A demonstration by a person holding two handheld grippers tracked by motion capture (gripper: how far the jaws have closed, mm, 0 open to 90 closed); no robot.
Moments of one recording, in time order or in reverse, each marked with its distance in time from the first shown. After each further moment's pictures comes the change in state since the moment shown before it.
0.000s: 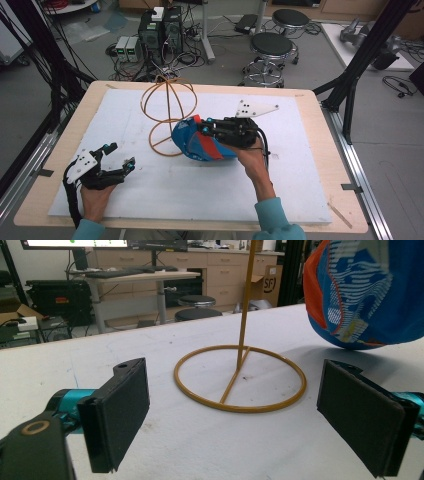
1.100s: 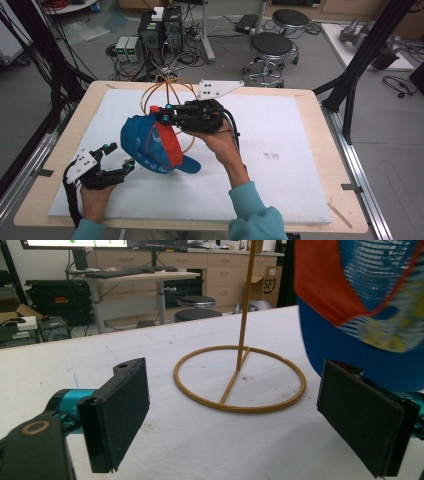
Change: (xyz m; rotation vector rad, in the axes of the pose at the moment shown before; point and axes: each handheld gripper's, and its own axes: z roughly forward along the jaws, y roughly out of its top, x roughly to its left) left arm 0.000 0.000 0.000 -0.006 -0.001 -0.007; right arm 0.028 0.063 0.070 -0.024 0.208 -0.100
